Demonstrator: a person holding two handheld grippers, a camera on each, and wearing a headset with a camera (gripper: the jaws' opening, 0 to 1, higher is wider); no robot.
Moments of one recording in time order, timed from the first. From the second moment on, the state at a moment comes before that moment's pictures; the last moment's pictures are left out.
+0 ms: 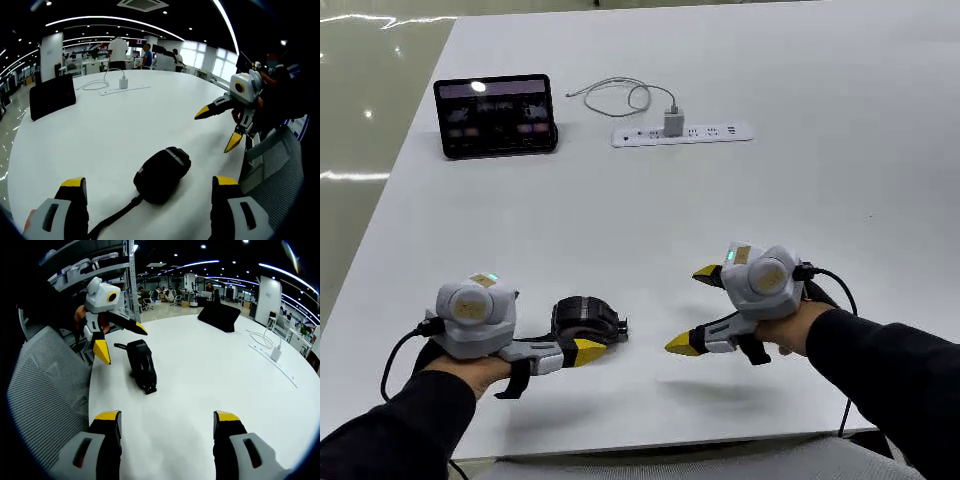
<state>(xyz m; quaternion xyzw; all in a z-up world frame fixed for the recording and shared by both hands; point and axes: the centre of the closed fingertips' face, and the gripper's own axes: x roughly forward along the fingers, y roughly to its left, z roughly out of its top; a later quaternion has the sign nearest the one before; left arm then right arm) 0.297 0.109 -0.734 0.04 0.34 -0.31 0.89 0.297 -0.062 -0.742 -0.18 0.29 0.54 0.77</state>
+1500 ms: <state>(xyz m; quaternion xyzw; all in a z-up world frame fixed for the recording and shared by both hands) 0.256 0.191 -0.694 0.05 0.33 -0.30 0.90 0.253 -0.249 -0.713 -0.15 0.30 0.41 0.85</state>
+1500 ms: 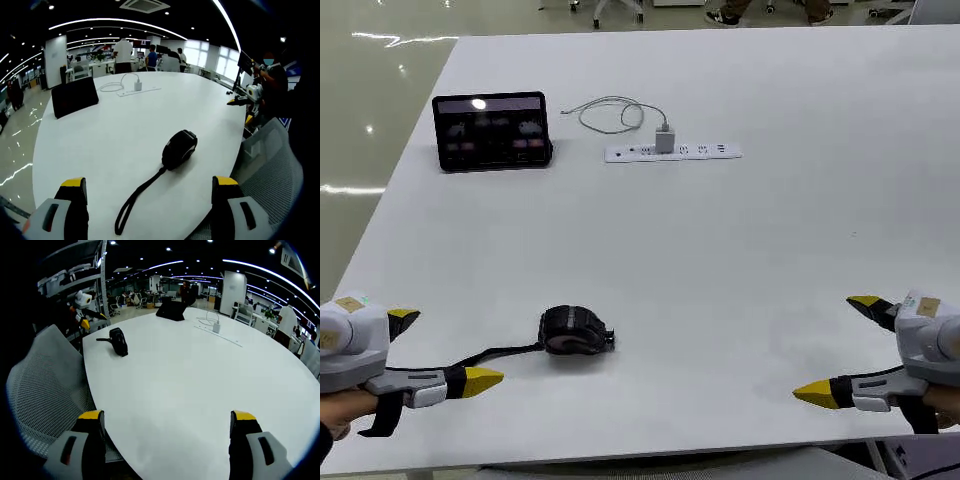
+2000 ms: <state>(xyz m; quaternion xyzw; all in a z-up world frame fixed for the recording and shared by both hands) 0.261 0.184 -0.696 0.06 0.33 -0.30 0.89 0.250 -0.264 -0.713 -0.15 0.31 0.39 0.86</state>
